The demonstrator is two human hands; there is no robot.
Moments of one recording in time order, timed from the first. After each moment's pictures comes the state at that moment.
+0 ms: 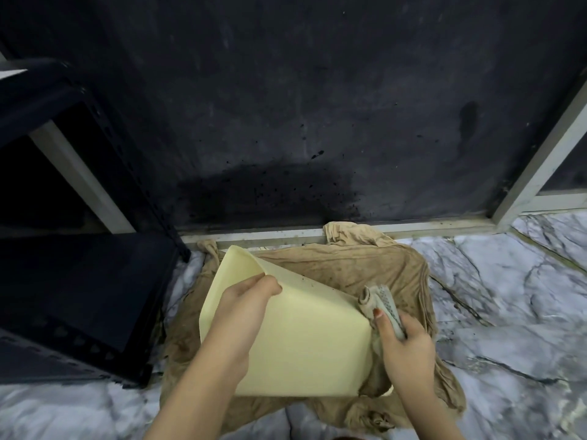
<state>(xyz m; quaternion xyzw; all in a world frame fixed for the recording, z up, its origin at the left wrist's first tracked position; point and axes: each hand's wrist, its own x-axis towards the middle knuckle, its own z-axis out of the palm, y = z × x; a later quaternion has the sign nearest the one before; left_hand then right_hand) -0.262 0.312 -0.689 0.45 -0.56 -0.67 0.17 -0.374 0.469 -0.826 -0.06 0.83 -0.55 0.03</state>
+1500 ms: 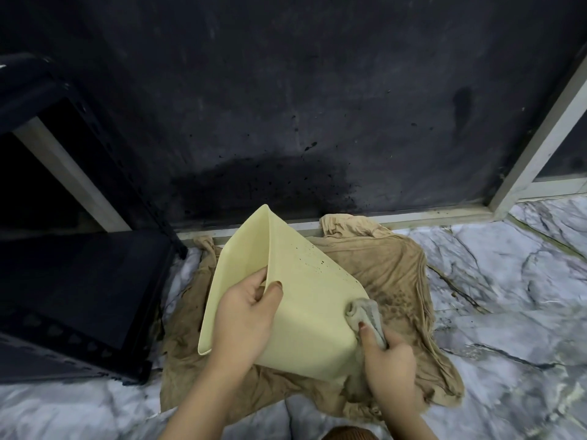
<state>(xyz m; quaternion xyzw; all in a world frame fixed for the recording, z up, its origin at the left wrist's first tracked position) -0.262 0.320 -0.714 0.36 -0.74 -0.54 0.19 -0.350 0.465 -0.846 0.04 0.83 -0.54 0.12</state>
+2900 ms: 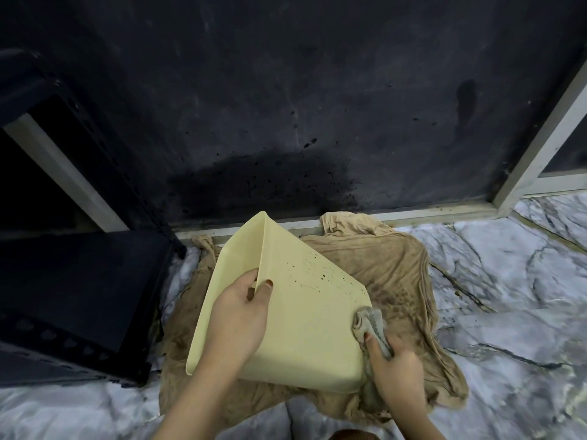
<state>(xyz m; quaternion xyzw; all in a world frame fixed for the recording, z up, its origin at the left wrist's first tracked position) -0.267 0.310 -0.719 0.42 -0.76 -0.48 0.15 -0.363 0.477 -0.881 -0.01 0.88 -0.44 0.14</state>
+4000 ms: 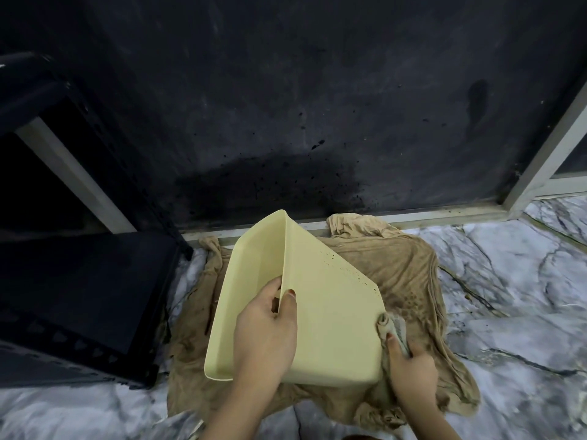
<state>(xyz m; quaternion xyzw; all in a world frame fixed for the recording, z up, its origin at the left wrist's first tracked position) -0.271 0.325 -0.738 0.43 -0.76 -0.46 0.19 -0.377 0.475 -0.886 0.12 0.85 -0.49 0.17</state>
